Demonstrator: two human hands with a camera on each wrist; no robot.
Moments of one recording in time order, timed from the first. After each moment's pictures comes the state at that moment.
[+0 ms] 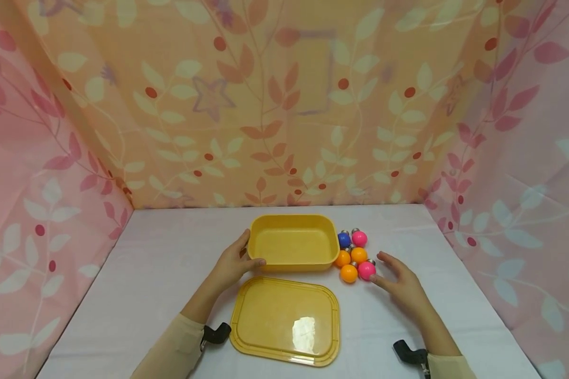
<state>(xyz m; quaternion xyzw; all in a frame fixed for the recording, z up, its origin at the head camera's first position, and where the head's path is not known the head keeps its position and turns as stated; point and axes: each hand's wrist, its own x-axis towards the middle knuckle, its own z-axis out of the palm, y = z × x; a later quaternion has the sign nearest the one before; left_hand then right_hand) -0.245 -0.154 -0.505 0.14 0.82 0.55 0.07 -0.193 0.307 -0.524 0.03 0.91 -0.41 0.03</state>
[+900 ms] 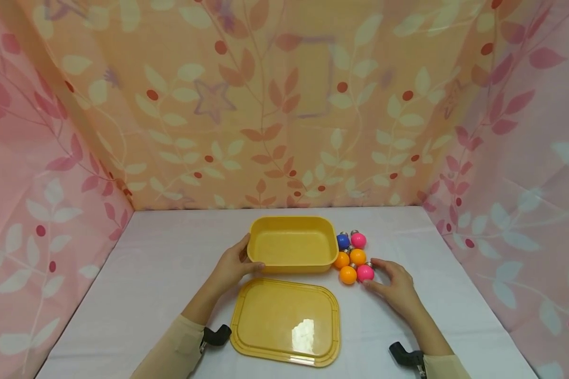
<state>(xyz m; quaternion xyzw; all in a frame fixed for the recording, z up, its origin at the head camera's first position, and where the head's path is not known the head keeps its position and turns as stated) -0.246 -0.152 -0.512 0.12 0.78 0.61 0.09 -0.196 0.300 -0.543 0.01 0.93 -0.36 -0.02</state>
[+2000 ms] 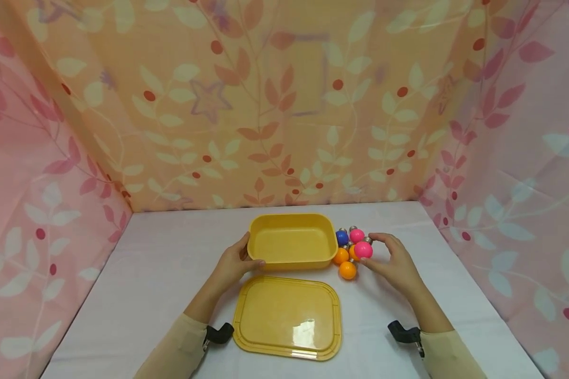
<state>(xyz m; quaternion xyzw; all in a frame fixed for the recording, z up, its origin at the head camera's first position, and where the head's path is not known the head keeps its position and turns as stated) -0.246 -0.150 -0.511 0.11 0.78 0.61 0.09 -0.205 0.283 -0.481 -0.02 0.91 -0.40 -0.06</state>
